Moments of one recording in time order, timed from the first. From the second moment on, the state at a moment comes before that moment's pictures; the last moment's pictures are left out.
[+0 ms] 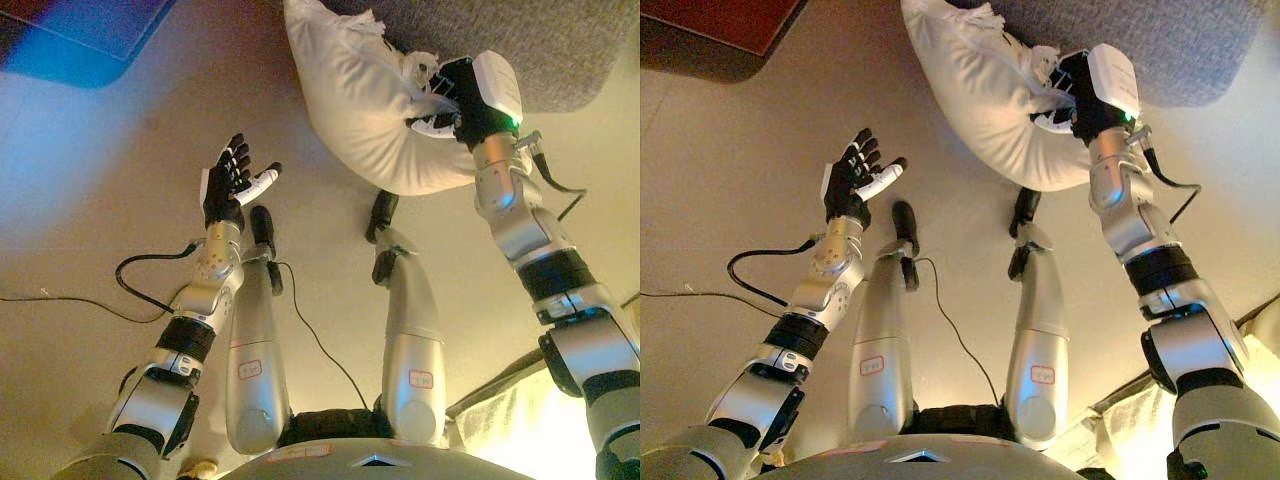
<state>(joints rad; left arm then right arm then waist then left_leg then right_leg) -0.42 0.34 -0.26 0.49 -0.47 -0.16 0.32 -0.70 -0.62 0.37 0.43 -0.34 0.06 -0.27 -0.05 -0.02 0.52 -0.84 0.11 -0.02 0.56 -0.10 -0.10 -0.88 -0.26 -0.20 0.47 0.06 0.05</state>
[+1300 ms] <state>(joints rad) 0.05 0.34 -0.08 0.43 -0.37 -0.14 0.07 -0.50 -0.73 0.26 0.38 0.02 -0.07 -0.06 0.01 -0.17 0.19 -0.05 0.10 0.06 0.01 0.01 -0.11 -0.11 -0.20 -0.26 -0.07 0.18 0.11</state>
